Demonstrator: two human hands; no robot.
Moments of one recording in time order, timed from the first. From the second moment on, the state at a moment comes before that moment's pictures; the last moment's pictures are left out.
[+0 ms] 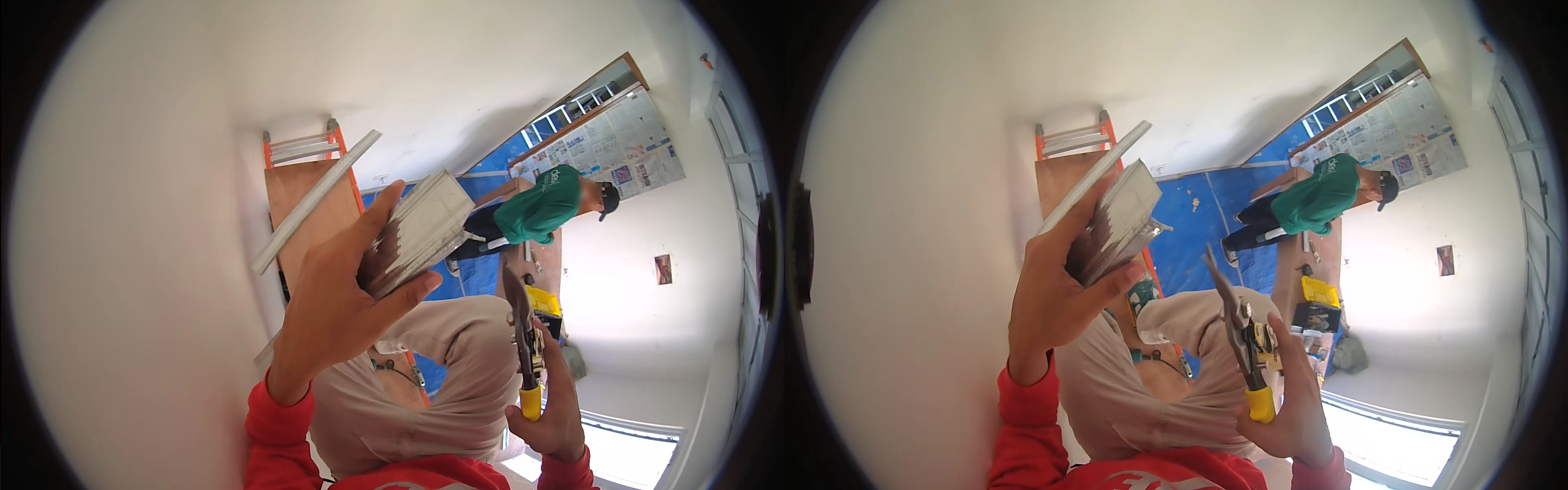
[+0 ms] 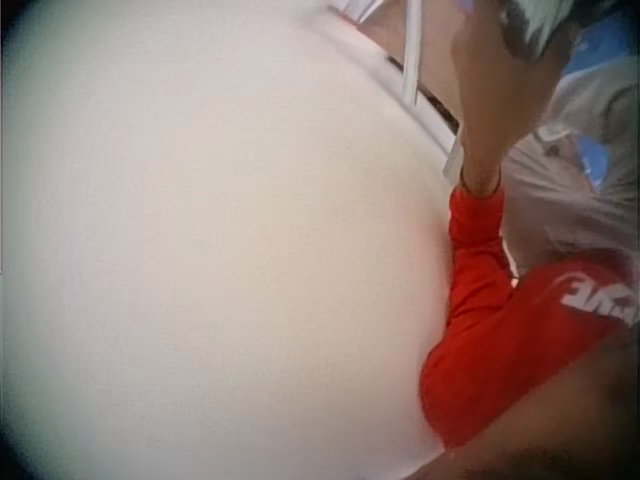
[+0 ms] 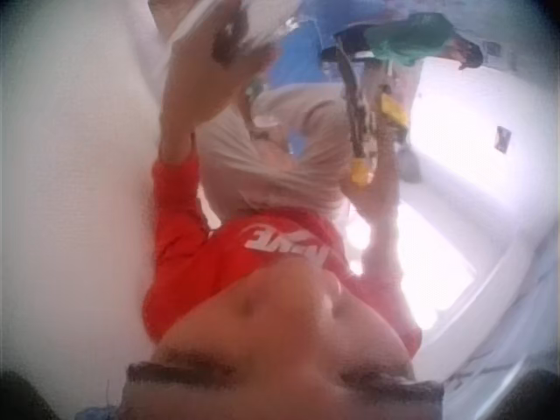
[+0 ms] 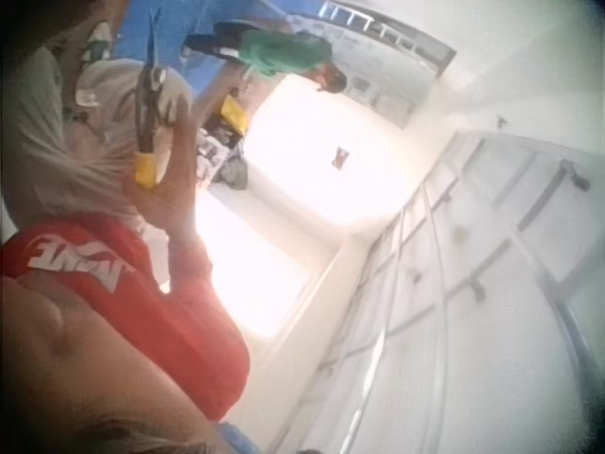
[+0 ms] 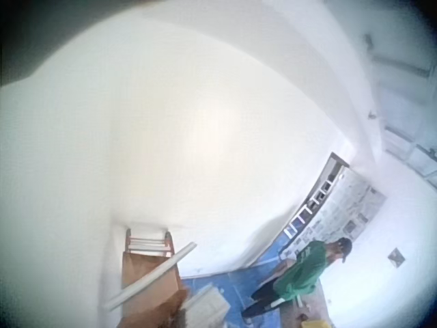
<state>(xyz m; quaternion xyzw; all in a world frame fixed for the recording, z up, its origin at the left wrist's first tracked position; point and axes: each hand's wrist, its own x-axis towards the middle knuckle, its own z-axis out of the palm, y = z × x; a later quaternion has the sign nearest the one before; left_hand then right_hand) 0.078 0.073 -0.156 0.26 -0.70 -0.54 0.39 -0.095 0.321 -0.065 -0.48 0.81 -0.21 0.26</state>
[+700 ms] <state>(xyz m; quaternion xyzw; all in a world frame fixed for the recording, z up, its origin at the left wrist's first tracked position) 0.055 0.089 -0.149 0.11 -0.78 -0.61 0.11 -0.131 0.360 -0.069 -0.51 0.80 -0.18 0.24</state>
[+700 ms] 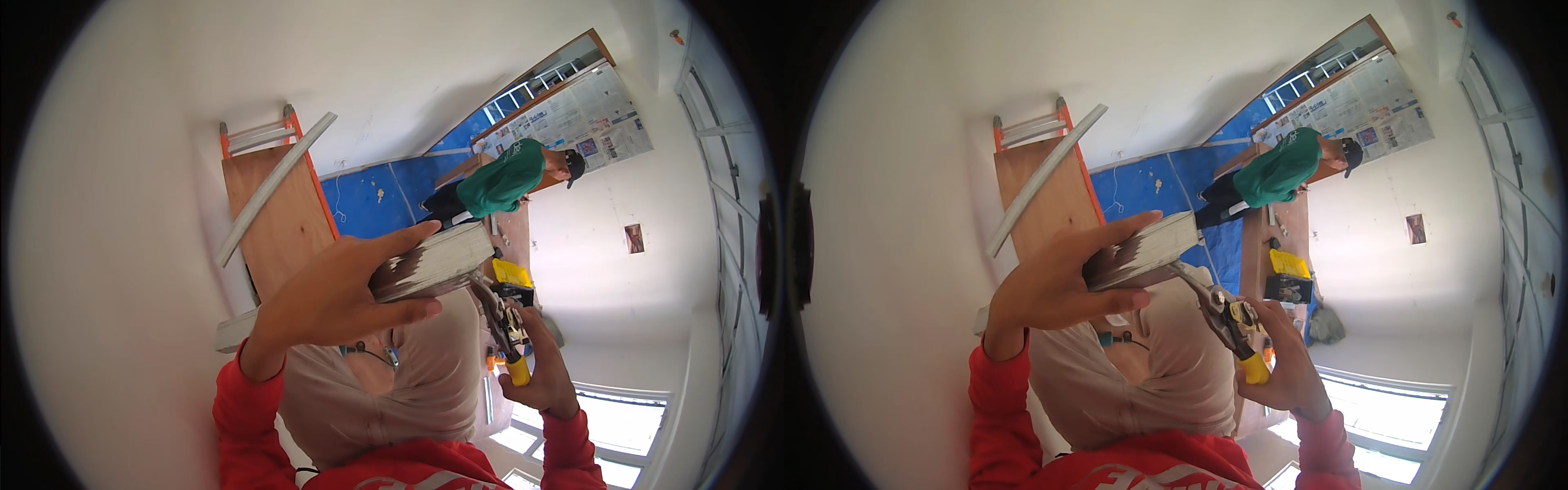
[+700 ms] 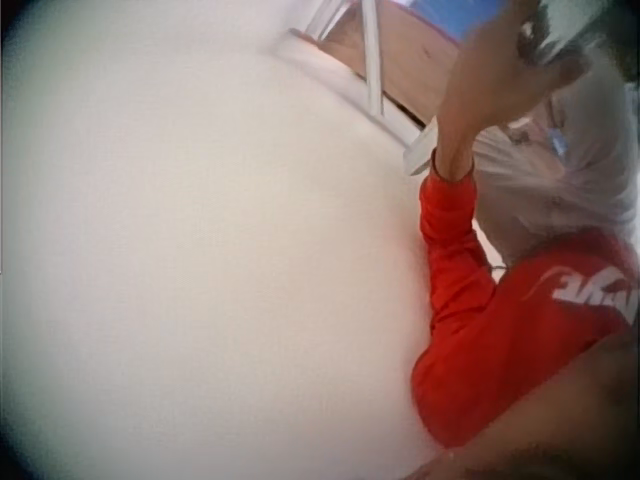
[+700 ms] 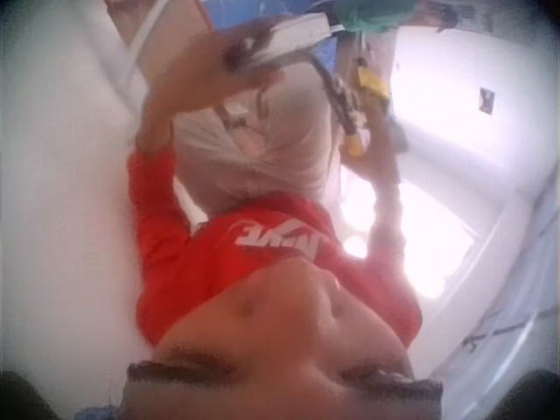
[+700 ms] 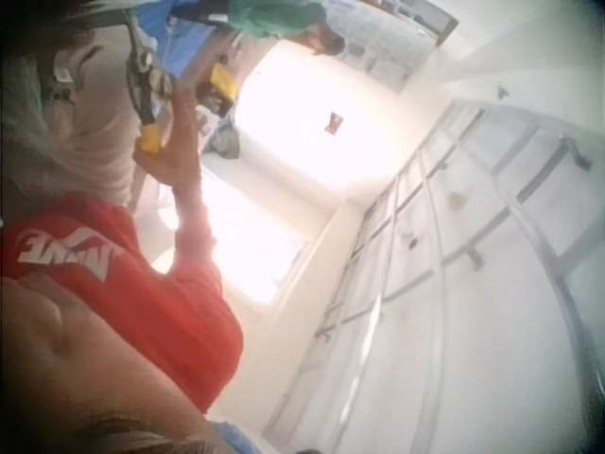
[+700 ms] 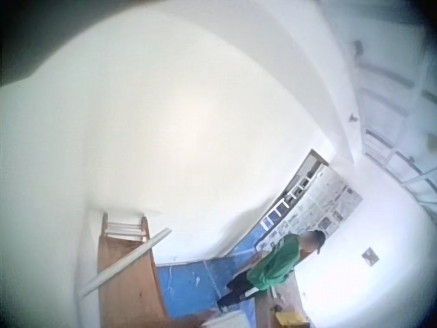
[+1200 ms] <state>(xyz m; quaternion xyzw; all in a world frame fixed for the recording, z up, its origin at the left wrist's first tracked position) 0.048 0.077 -0.178 0.06 -0.78 -0.62 0.07 -0.144 0.375 -0.076 -0.49 0.80 -0.17 0.30</state>
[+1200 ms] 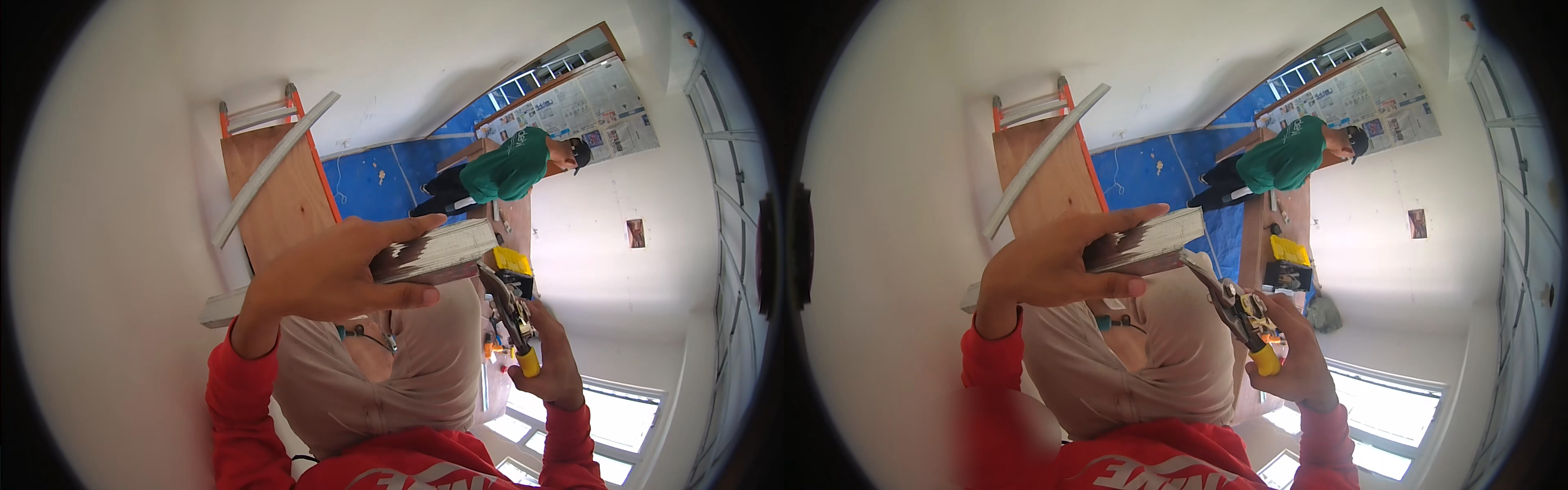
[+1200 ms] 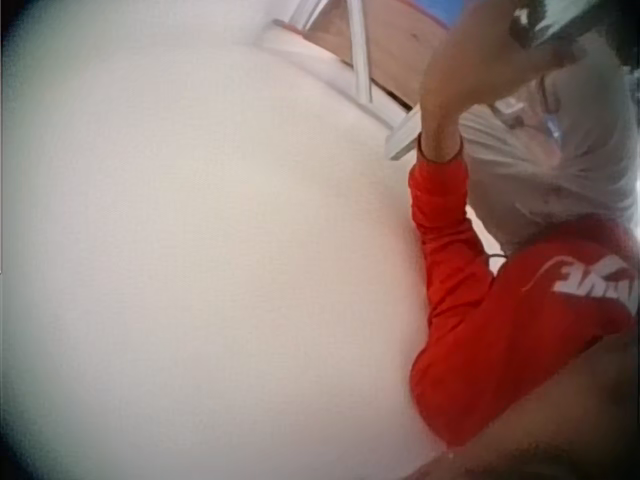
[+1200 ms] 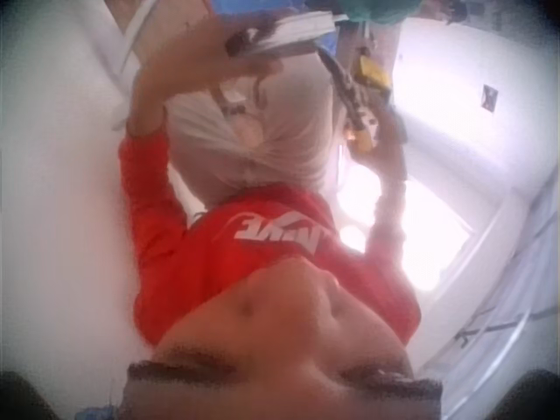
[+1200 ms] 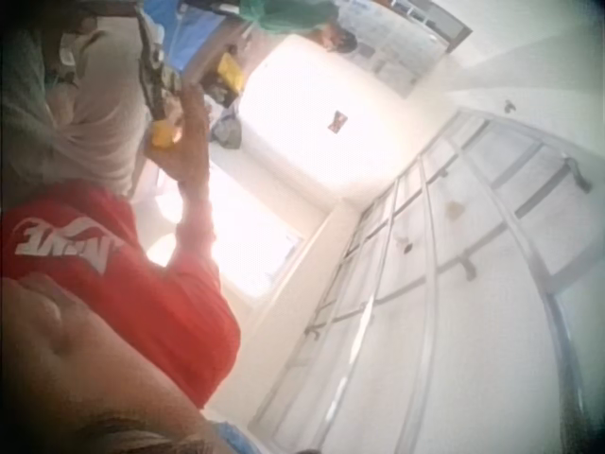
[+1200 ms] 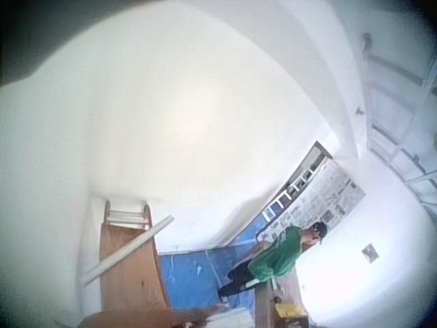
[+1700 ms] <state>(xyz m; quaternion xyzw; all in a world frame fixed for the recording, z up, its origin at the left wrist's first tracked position) 0.038 0.086 -0.191 0.07 -0.71 -0.70 0.09 -0.127 0.359 -0.090 -0.41 0.82 -0.23 0.33</state>
